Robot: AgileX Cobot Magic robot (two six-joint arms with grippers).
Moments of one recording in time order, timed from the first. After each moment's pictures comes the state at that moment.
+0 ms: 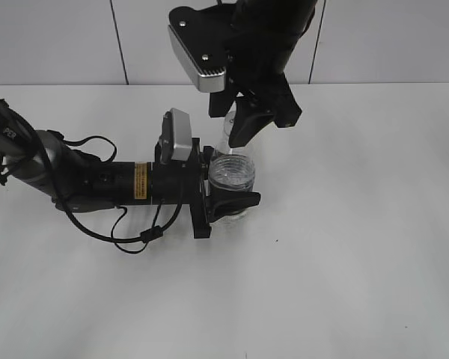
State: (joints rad) left arm -0.36 2.39 -1.20 1.21 -1.22 -0.36; right arm 0.61 2.05 -1.85 0.27 1.22 -1.63
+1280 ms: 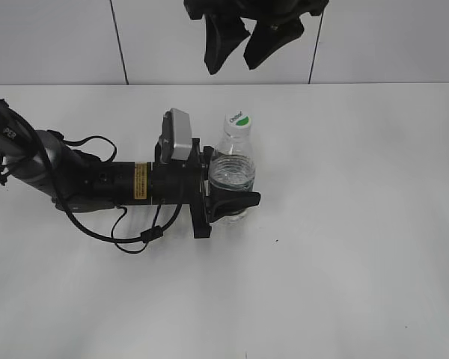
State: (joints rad) left arm -0.36 2.39 -1.20 1.21 -1.22 -0.37; right arm 0.61 1.99 -1.98 0.19 1.22 -0.02
